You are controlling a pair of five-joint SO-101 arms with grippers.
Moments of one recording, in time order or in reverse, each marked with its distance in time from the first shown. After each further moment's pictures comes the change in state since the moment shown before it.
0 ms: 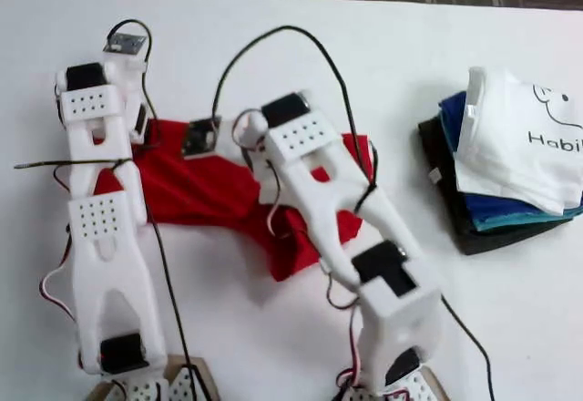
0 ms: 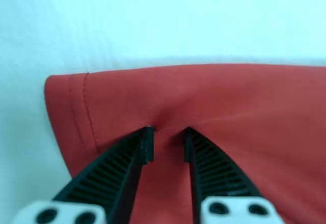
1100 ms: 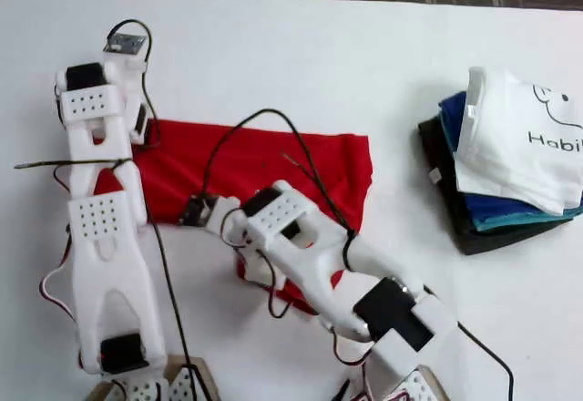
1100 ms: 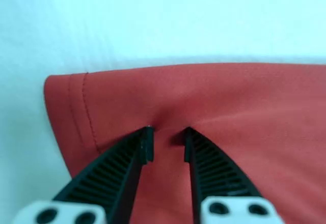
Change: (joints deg) left arm 0.0 0.0 0.0 0.0 0.0; right arm -12.1 -11.2 47.3 -24.5 -25.1
